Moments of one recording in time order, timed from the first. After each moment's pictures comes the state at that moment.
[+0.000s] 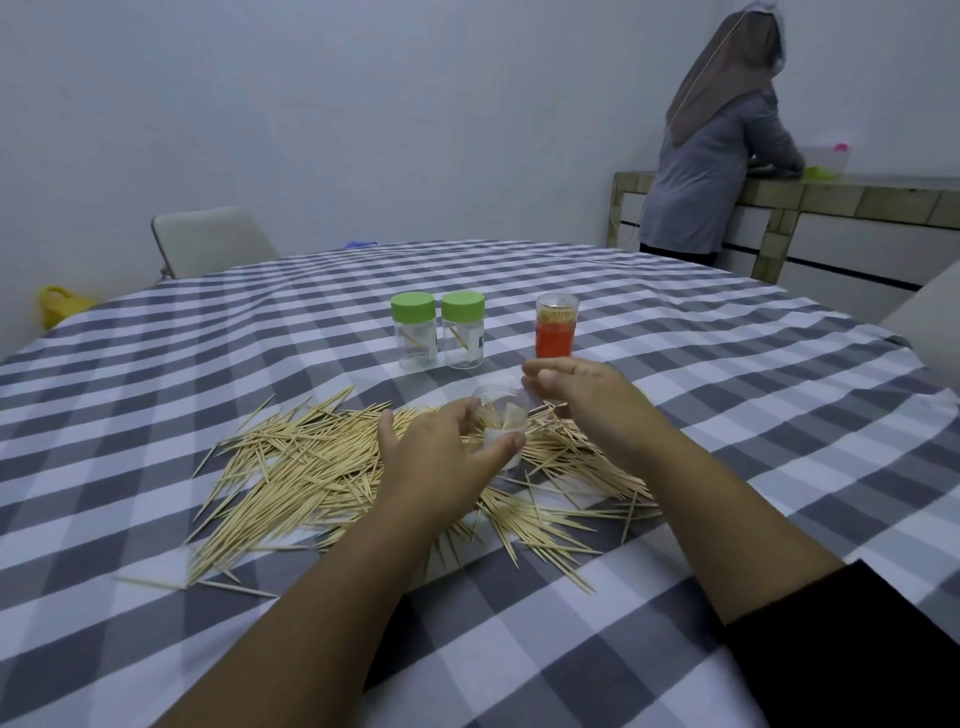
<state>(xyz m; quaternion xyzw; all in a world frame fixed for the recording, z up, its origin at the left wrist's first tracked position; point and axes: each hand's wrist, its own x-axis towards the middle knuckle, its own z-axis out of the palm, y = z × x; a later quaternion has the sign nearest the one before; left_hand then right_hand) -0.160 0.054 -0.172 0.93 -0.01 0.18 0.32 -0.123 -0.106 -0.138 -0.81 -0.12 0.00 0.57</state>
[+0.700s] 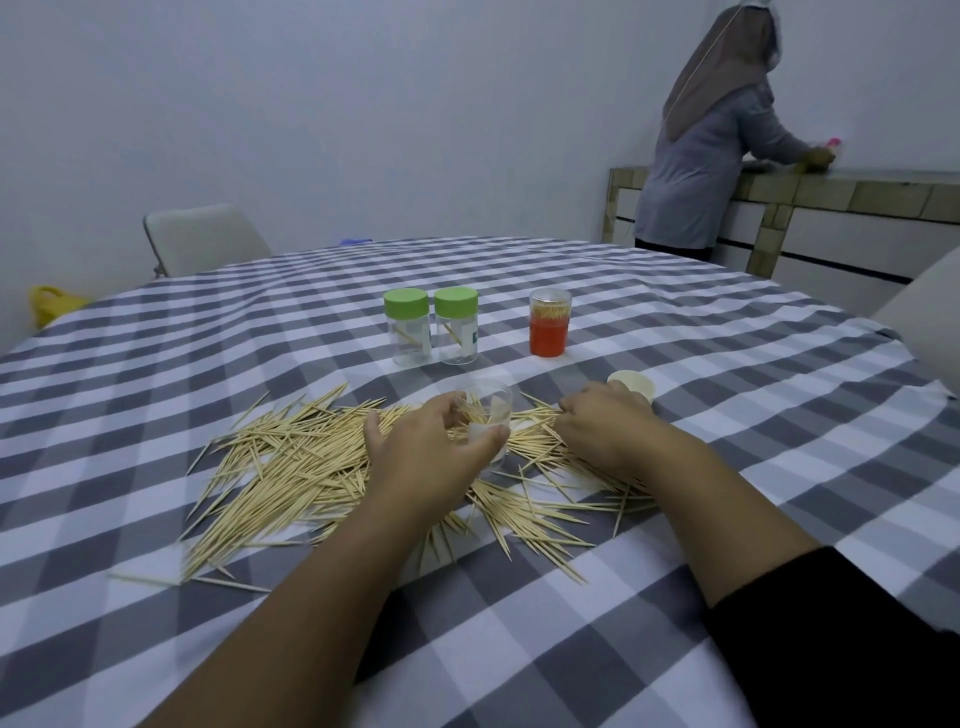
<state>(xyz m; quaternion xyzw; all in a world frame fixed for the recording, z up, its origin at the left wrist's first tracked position) -0.162 0.056 -0.173 0.93 0.02 0.18 0.34 -0.110 -0.120 -0.147 -0.99 -0.08 0.02 0.06</state>
